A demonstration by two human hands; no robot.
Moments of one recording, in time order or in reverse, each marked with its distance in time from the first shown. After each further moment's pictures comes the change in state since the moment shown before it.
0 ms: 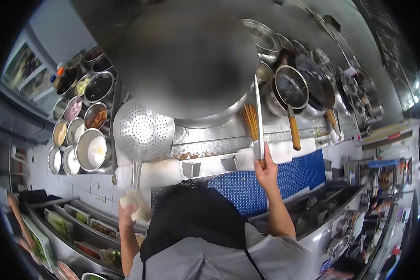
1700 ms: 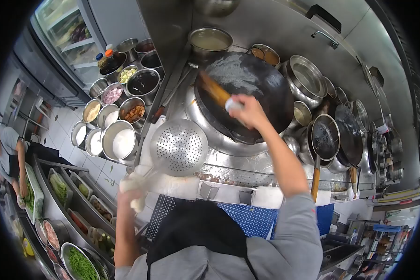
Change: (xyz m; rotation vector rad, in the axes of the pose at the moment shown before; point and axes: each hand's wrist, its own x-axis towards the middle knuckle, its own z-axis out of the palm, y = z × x) left_hand 0.018 0.075 0.053 -0.098 0.365 0.146; right_hand 0.284 -0.186 0.148 -0.198 -0.579 -0.160
